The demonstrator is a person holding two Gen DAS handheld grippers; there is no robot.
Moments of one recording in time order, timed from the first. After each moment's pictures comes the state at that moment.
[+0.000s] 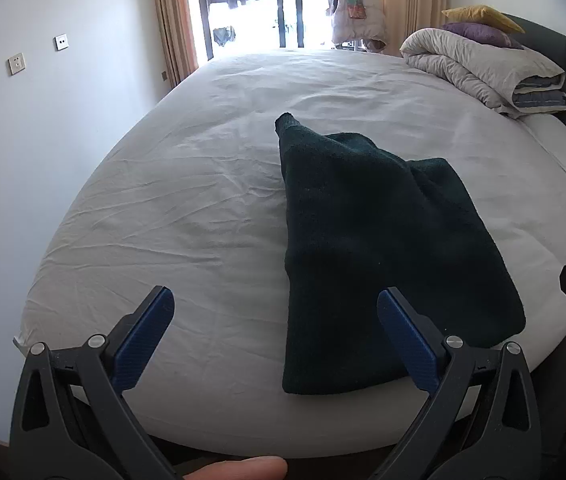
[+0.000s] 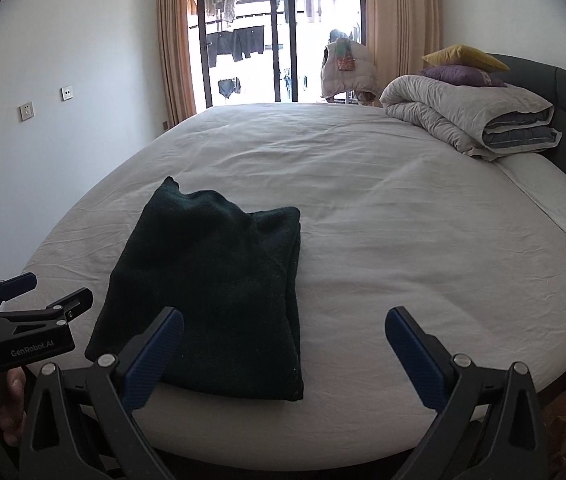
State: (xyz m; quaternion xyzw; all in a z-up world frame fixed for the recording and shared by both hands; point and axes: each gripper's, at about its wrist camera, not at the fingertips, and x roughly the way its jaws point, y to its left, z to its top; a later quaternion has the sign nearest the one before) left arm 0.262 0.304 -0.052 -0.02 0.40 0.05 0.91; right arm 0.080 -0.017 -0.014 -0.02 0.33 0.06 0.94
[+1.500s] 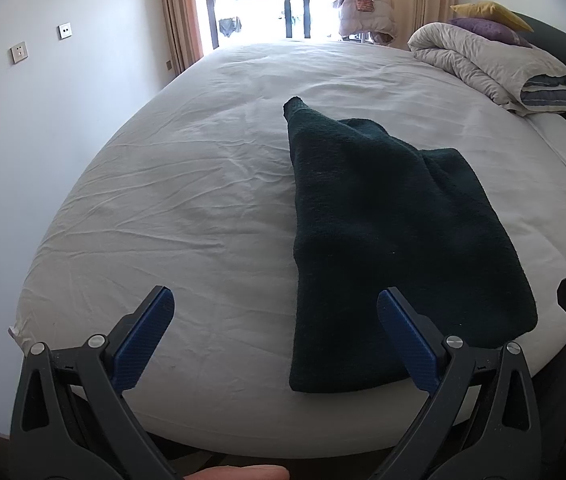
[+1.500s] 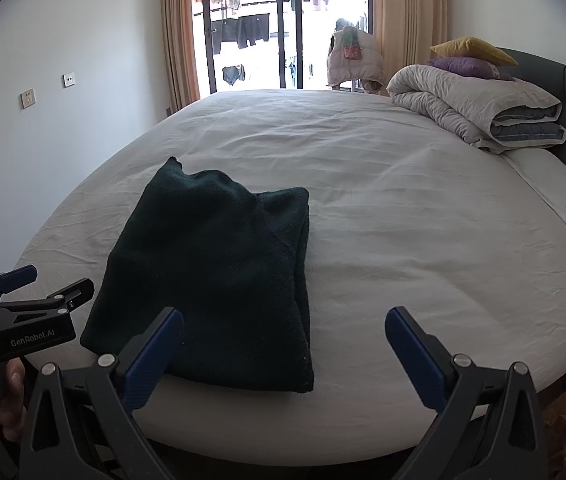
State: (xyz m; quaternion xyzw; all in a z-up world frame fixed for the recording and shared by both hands) left arm 0.274 0.303 -0.072 -0.03 0.41 0.06 0.91; right arm 0.084 -0.011 -0.026 -0.03 0.35 0.07 0.93
